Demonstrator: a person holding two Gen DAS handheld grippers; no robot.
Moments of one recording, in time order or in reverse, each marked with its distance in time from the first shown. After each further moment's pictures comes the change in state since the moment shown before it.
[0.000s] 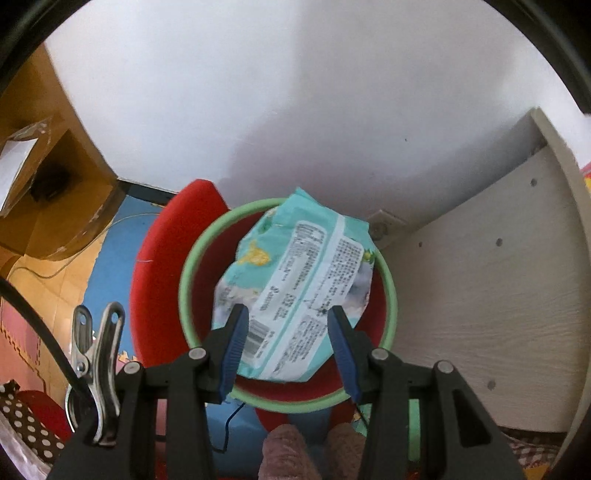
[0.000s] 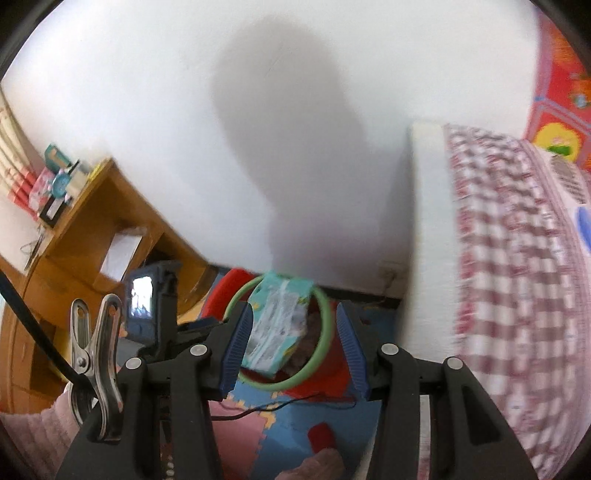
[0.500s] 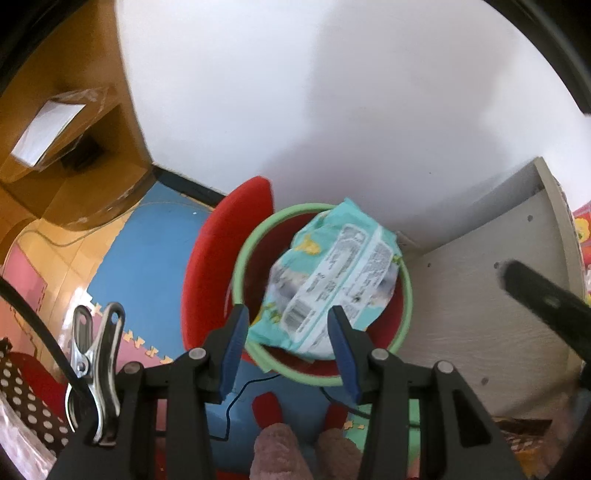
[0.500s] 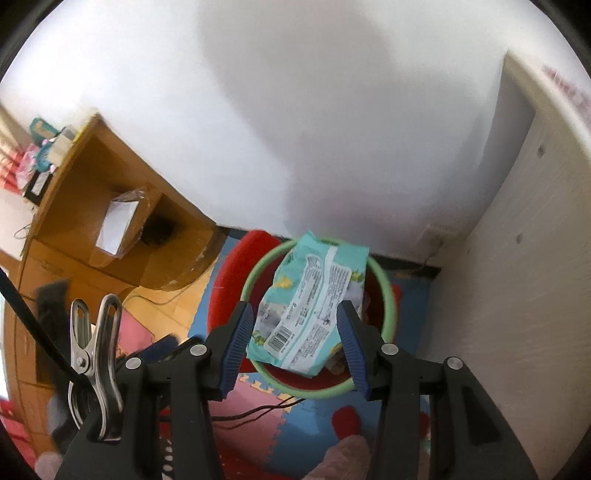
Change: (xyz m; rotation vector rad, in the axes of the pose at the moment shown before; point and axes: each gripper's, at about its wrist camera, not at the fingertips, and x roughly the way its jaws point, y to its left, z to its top) left arm -0.053 0.063 -0.034 -0.148 -0.067 -0.005; right arm 0.128 0.060 -0.015 -0.019 0.186 0.051
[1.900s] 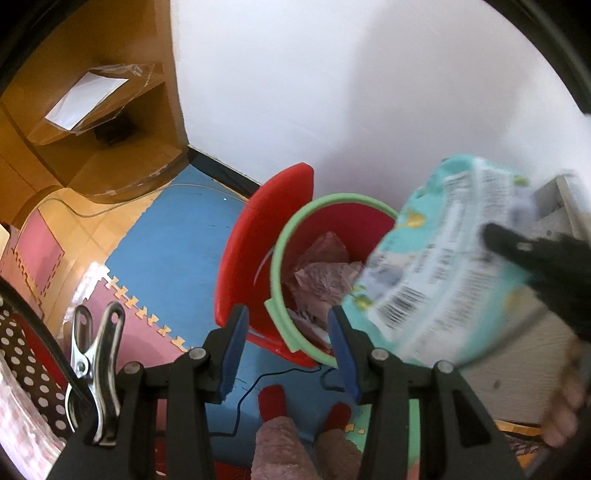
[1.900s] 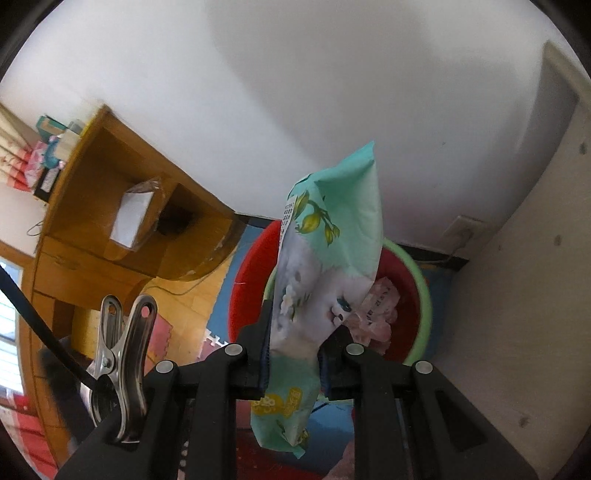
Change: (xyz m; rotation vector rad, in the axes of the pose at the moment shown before) left arm -0.015 0.044 -0.031 -0.147 -0.011 0.073; right arm 0.058 0.013 0.016 0.016 0.085 0.085
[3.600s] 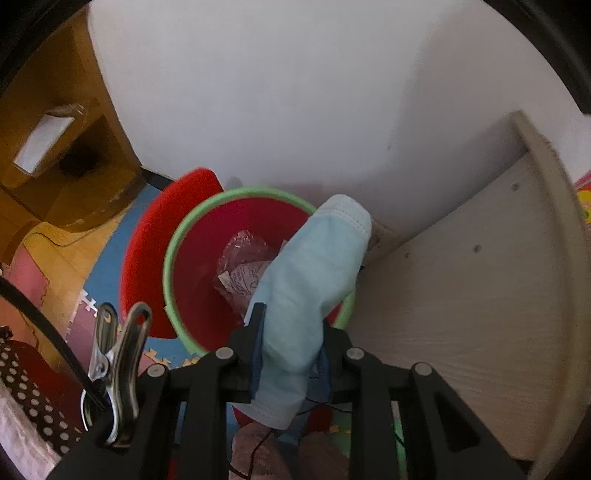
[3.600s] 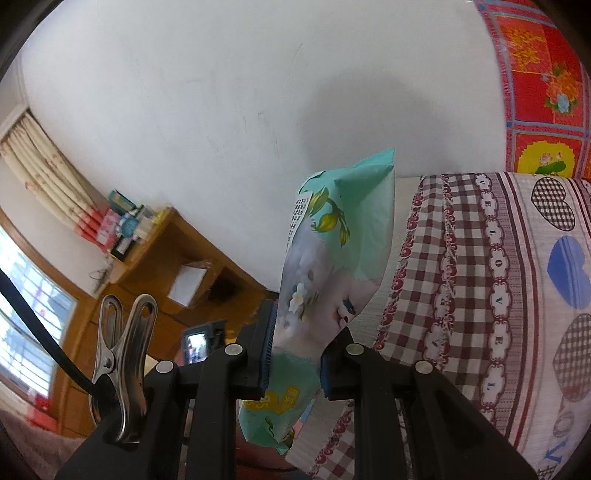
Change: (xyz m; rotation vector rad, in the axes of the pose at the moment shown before) left arm 0.032 -0.133 -0.005 0.133 0.006 -0.037; right arm -0.296 -0.135 -0.035 -0.017 -0.330 0.180
